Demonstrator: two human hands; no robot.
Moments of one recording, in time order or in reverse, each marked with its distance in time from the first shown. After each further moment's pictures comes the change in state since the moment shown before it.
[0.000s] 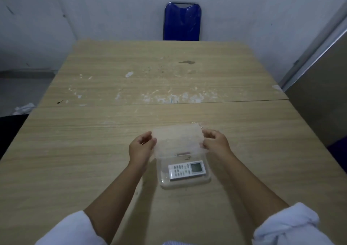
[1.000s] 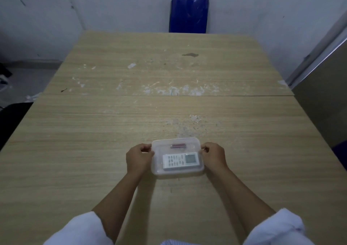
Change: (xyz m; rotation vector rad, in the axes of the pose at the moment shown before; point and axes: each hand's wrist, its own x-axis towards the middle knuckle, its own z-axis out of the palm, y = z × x) left_hand -0.049 -0.031 -0.001 0.556 0.106 0.079; right_hand -0.007 0.062 -0.006 -0.504 0.073 -0.146
